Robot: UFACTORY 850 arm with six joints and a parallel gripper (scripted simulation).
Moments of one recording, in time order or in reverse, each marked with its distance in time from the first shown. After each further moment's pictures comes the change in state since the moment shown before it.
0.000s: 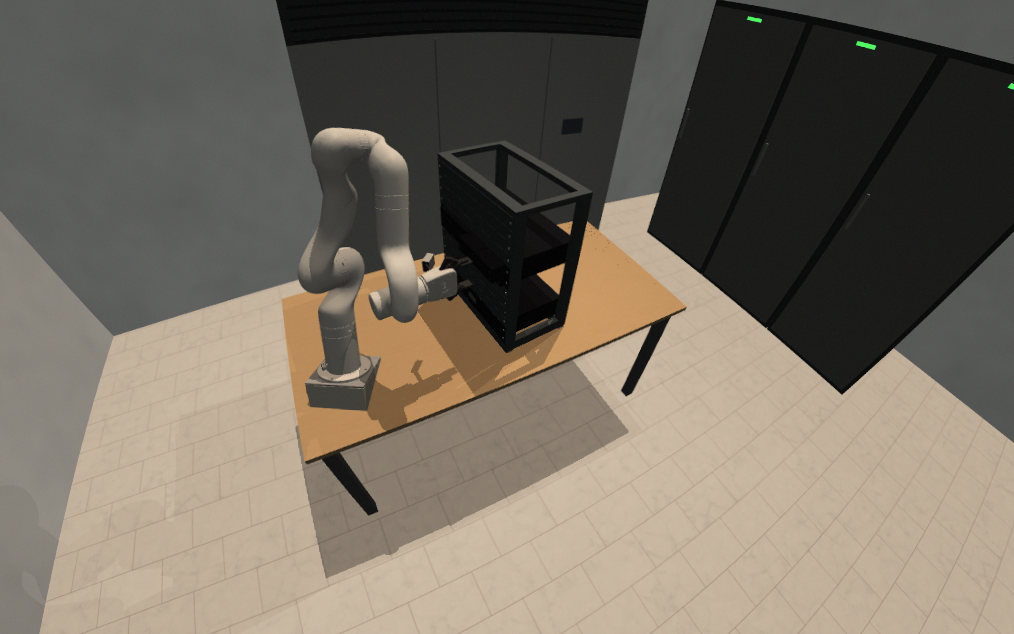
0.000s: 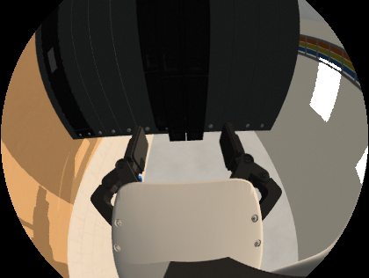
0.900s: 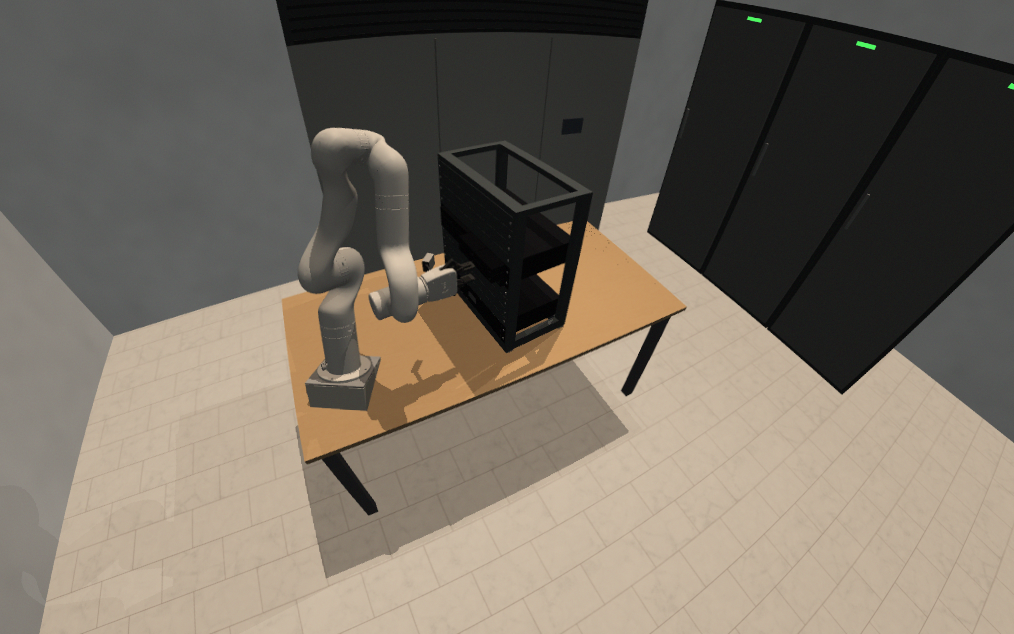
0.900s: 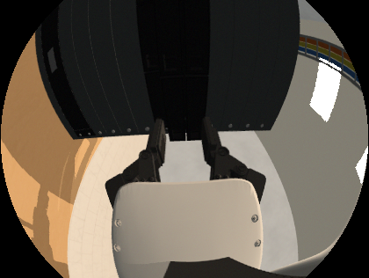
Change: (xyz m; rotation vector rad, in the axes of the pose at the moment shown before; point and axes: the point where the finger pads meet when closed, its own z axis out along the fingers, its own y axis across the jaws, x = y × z) arm 0.000 0.000 0.000 0.000 0.000 0.000
